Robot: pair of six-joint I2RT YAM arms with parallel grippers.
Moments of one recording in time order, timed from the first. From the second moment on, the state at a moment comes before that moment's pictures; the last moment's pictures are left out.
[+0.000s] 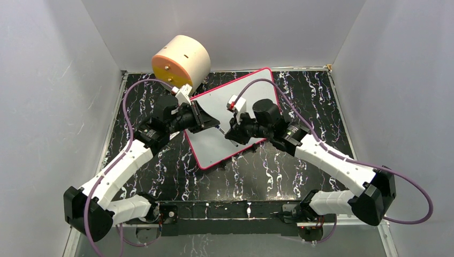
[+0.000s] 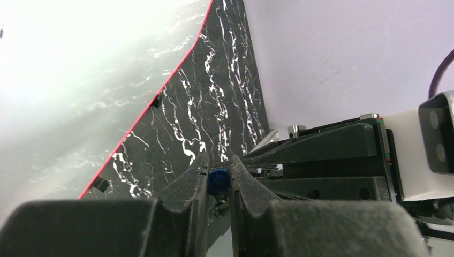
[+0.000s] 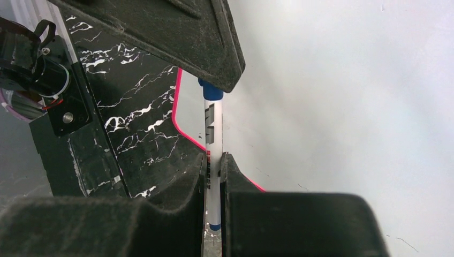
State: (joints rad) left arm -0.53 1.14 1.00 -0.26 0.41 -0.86; right arm 0.85 1.25 1.12 -0.35 -0.33 -0.04
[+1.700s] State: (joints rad) left arm -0.54 1.04 0.73 0.25 0.33 -1.36; right arm 0.61 1.04 0.52 0.78 -0.54 0.85
